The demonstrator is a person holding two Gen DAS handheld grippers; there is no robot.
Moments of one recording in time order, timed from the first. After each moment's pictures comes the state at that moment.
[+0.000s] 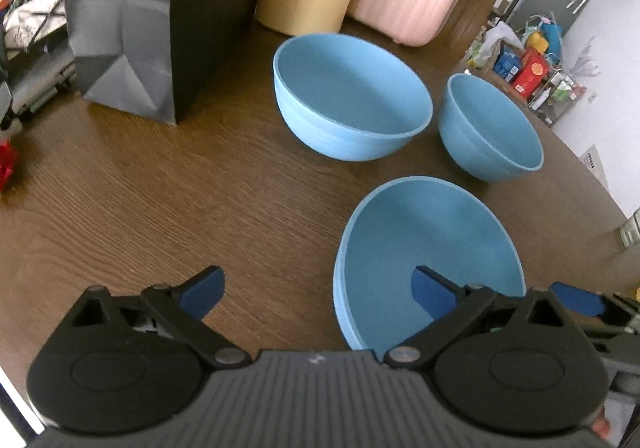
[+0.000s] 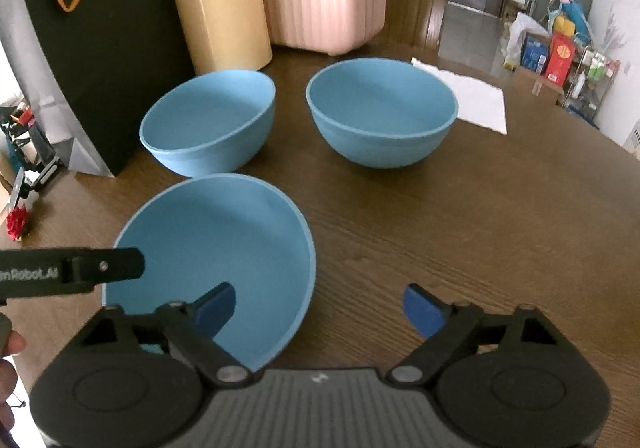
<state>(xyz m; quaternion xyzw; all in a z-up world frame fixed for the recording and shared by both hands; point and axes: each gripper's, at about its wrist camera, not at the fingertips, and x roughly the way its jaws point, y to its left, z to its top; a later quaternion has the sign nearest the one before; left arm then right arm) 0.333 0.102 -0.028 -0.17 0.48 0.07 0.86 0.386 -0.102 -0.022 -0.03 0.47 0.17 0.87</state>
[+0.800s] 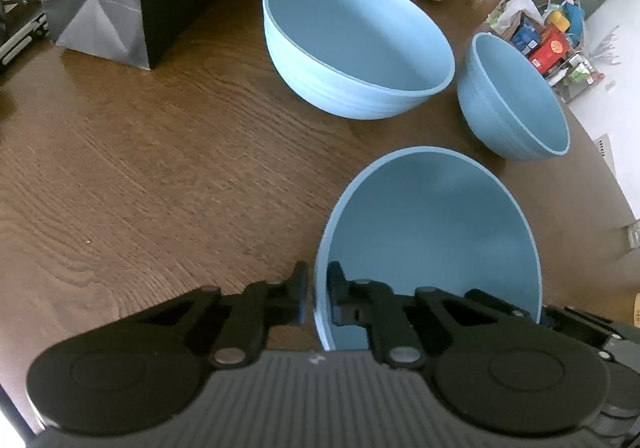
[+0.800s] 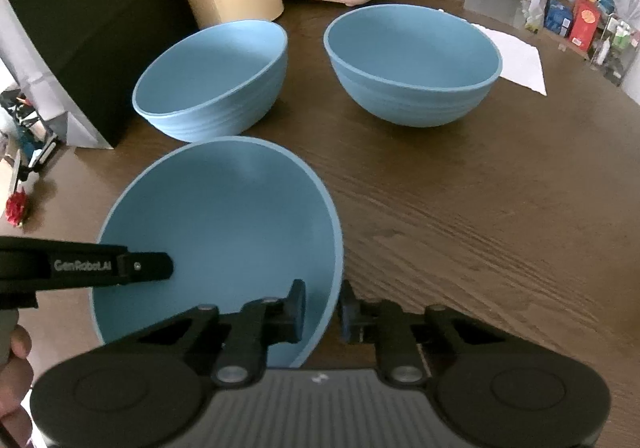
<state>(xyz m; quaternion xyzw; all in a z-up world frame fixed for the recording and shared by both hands) 0.366 0.096 -0.055 -0.20 0.54 0.07 0.82 0.410 -0.086 -0.048 -0.02 0.52 0.19 0.83</state>
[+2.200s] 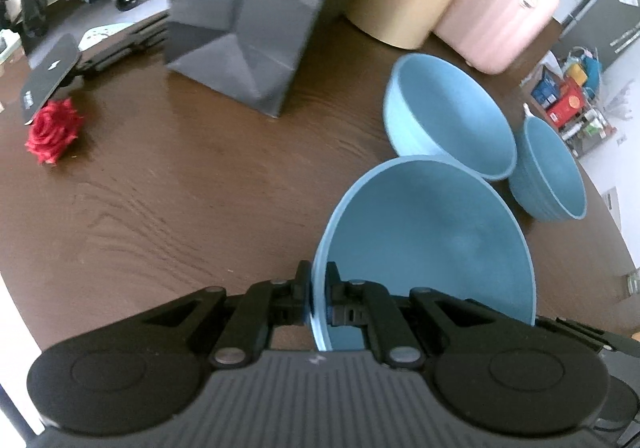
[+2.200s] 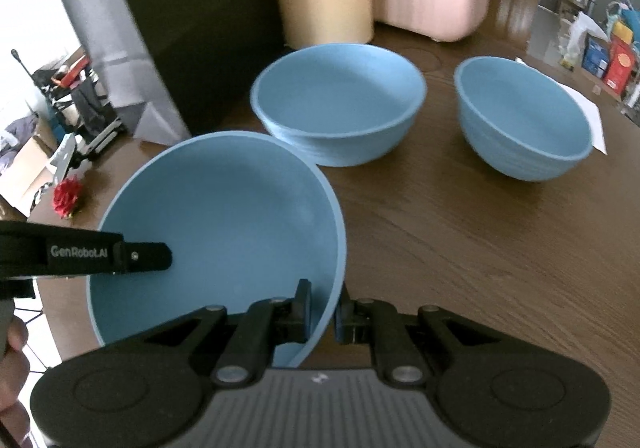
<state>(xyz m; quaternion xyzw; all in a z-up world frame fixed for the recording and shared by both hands) 0.319 0.181 -0.024 -0.23 0.49 0.12 0.83 0.382 0.007 -0.019 -0.06 0.49 0.24 0.84</state>
